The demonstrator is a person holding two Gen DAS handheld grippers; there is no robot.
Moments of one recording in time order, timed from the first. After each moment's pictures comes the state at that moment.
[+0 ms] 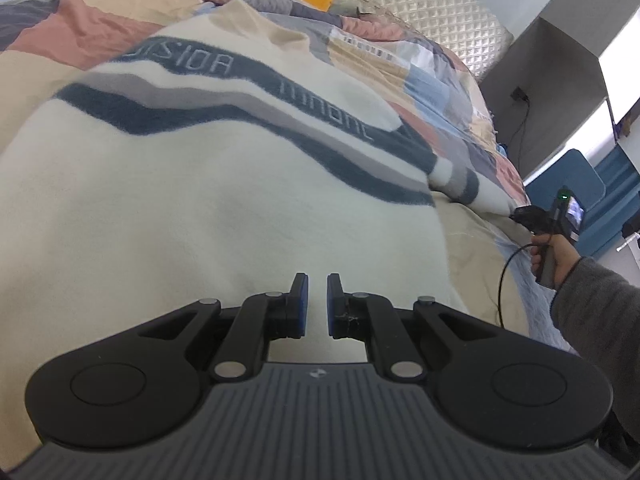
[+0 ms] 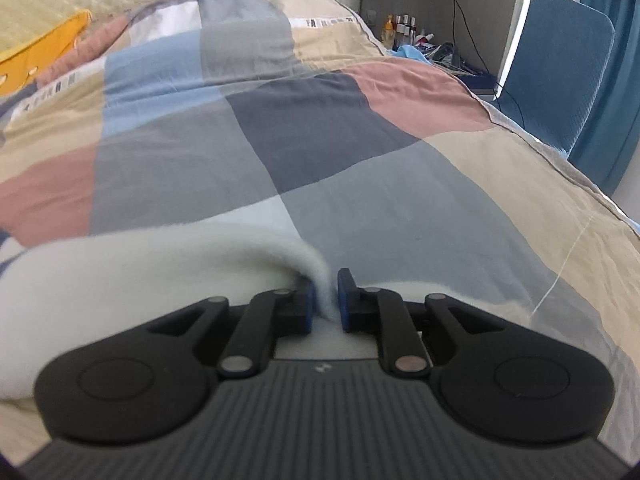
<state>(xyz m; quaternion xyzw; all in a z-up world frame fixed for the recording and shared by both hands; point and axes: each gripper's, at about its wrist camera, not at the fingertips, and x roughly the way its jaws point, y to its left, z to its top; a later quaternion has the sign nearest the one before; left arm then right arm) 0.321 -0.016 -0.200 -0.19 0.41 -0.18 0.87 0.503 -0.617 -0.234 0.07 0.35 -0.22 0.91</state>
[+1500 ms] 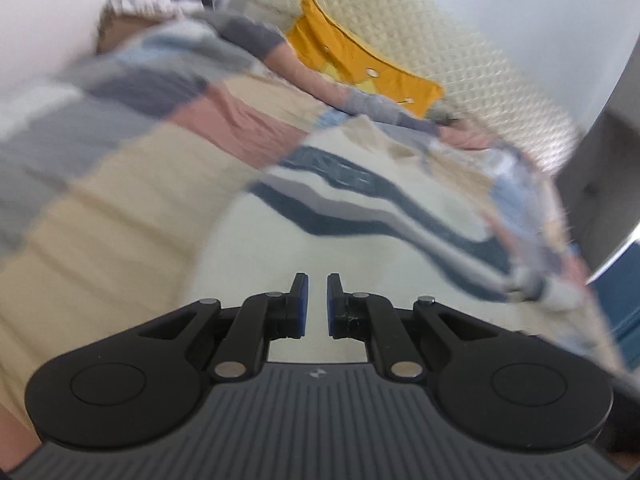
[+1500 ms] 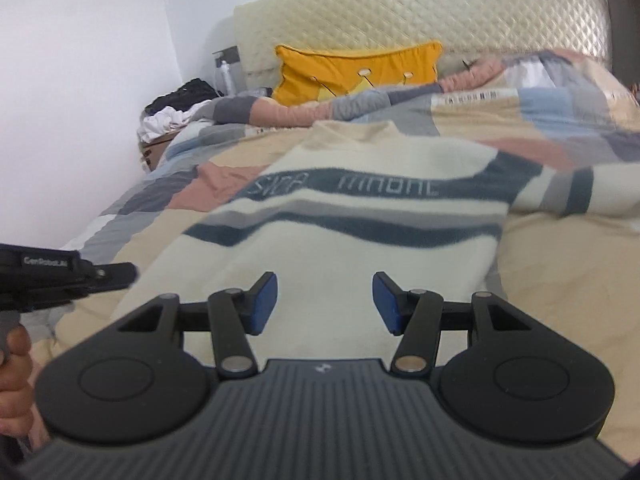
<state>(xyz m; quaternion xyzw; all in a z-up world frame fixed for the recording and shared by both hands) 0.262 0.082 -0.155 -0.18 0.31 -0.01 0.93 0.278 -0.205 -0.144 0.07 0.28 0.13 0.95</state>
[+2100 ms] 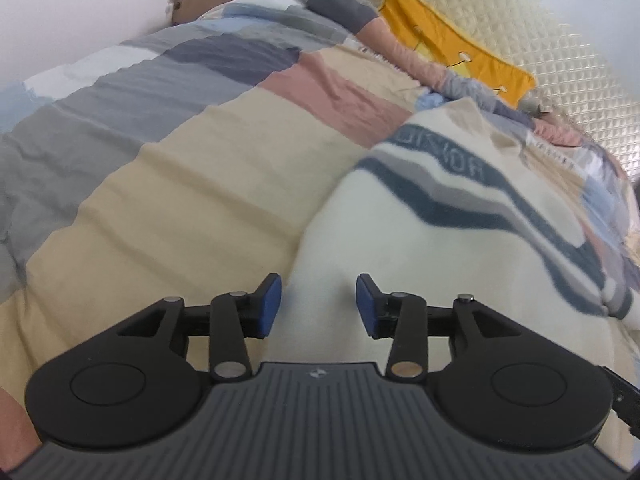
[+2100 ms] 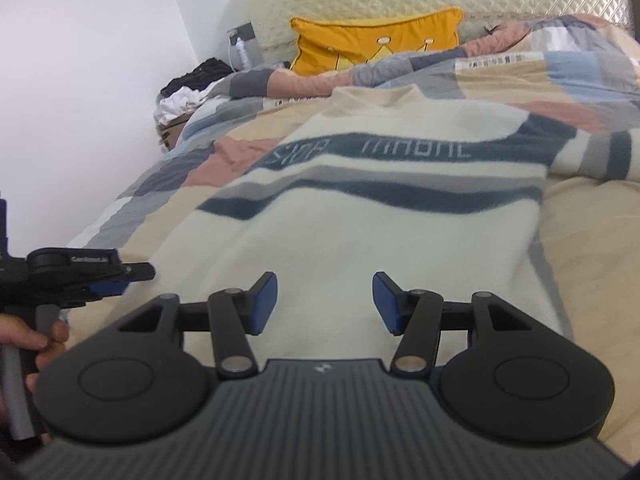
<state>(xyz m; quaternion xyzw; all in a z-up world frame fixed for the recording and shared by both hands) 0.287 0.118 -0.203 -0.21 0.36 0.11 0.90 0.286 -0.194 -0.169 0.09 0.32 0.17 0.93</state>
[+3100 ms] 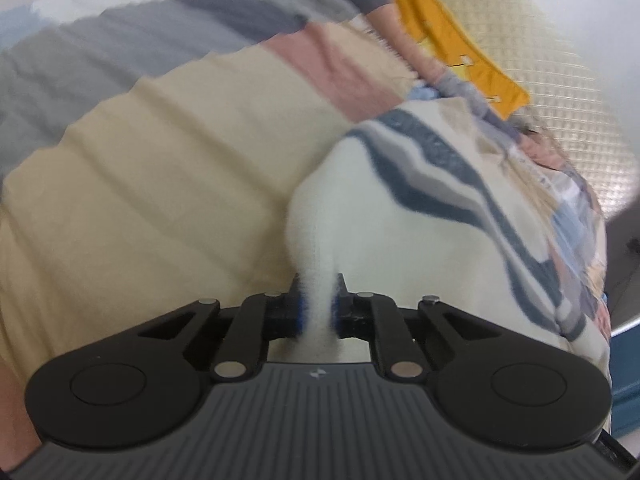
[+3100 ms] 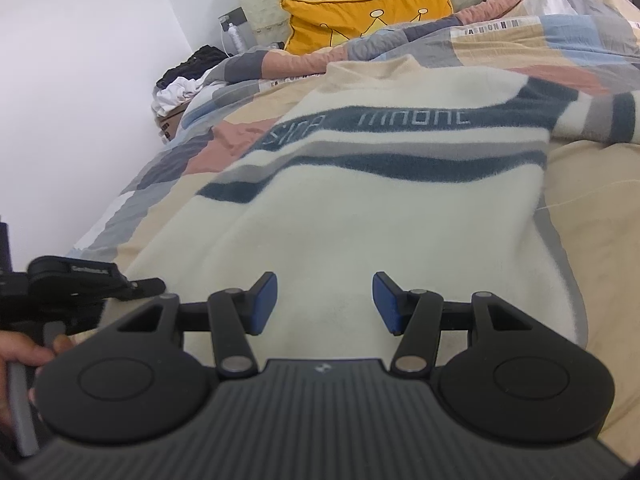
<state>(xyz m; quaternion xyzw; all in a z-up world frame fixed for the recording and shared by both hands) 0.273 0.115 -0.201 -0.30 0.37 0.07 0.88 0.292 -0.201 -0.175 0.12 0.35 0.18 0.91</state>
